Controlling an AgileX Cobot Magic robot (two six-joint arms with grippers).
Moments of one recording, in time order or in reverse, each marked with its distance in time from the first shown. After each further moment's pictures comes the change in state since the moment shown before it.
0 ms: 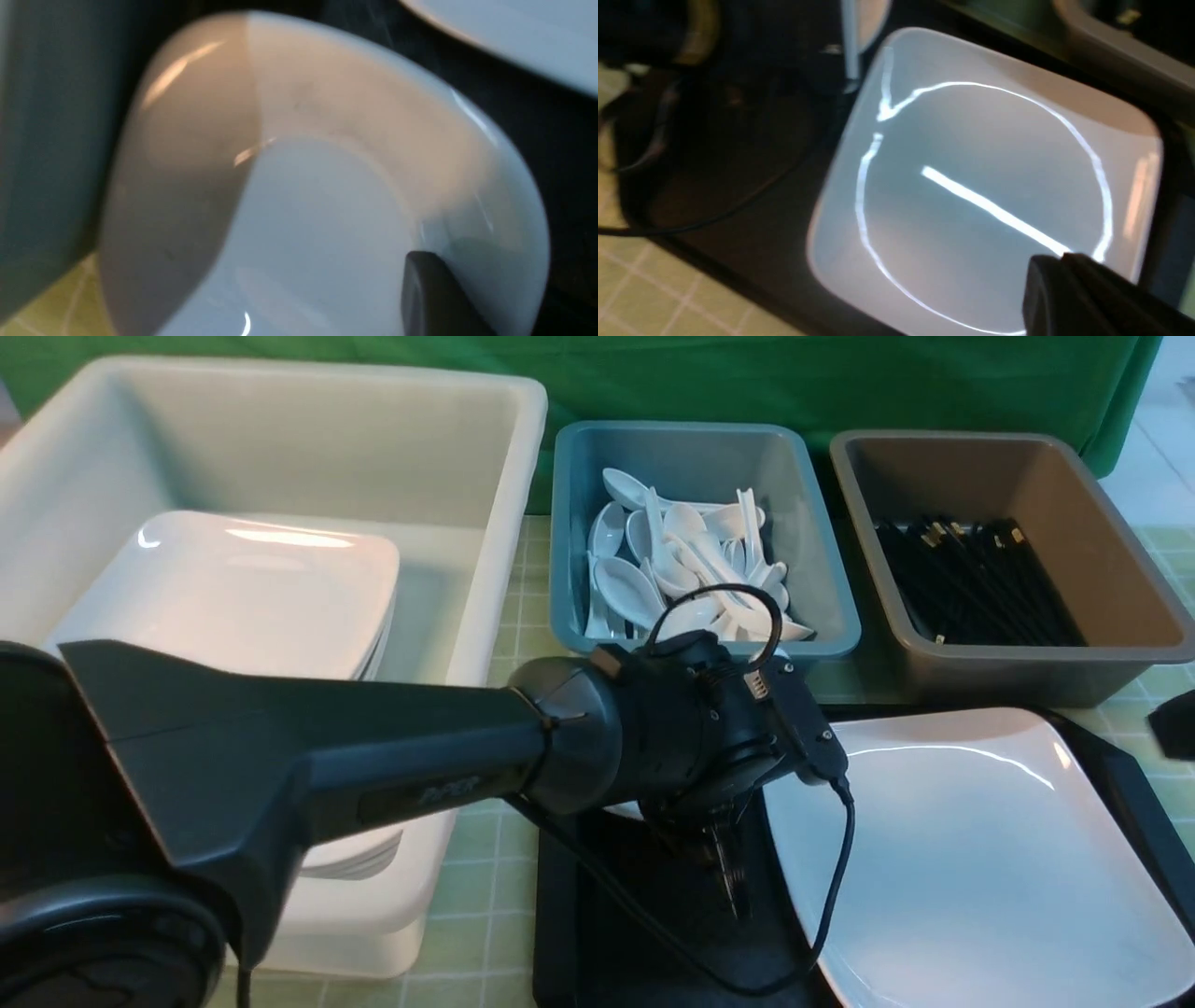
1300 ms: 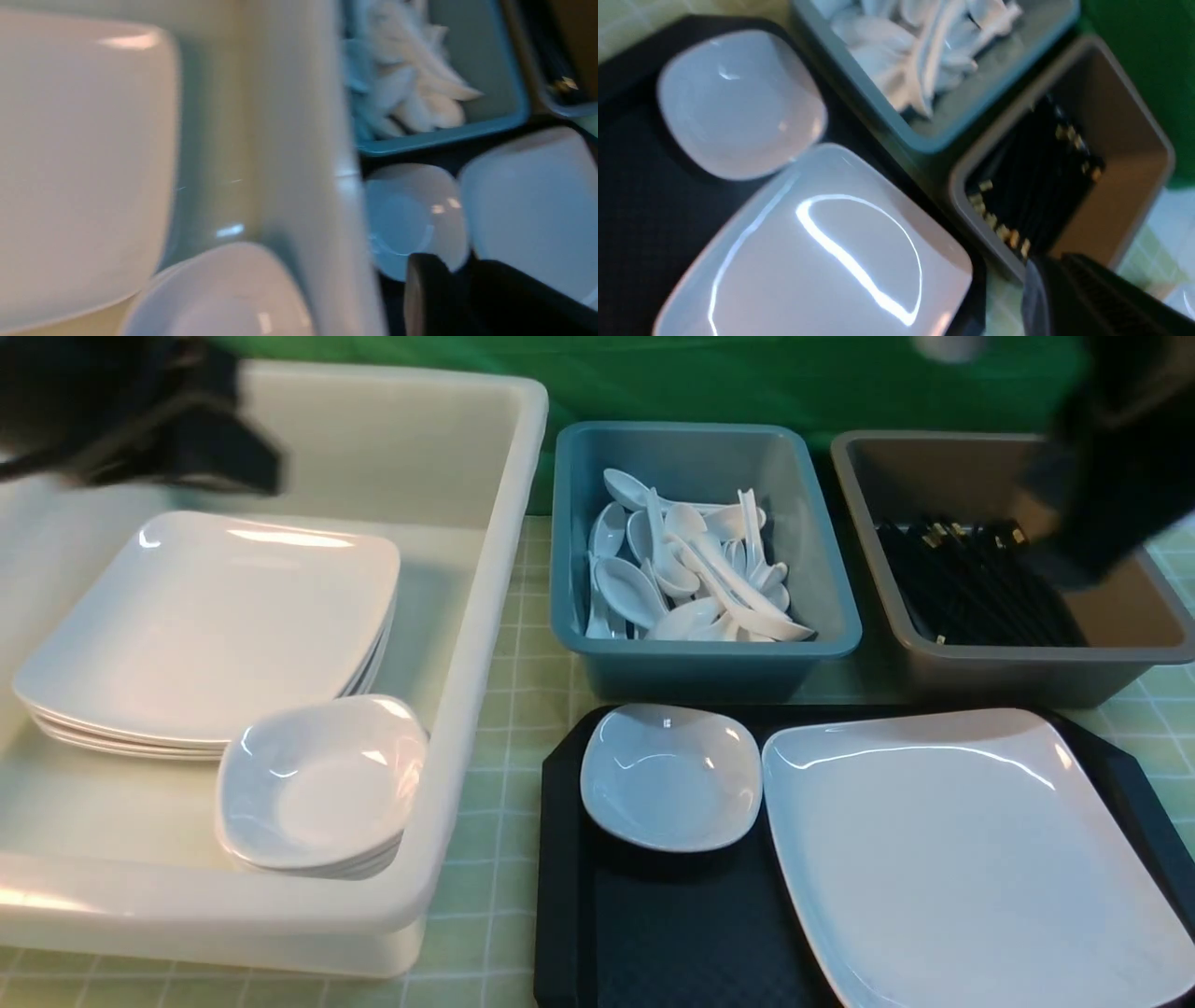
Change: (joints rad) right arm 0.508 0.282 -0.486 -0.724 0.154 0.364; left arm 0.694 -0.777 0.046 -0.851 0.340 0.165
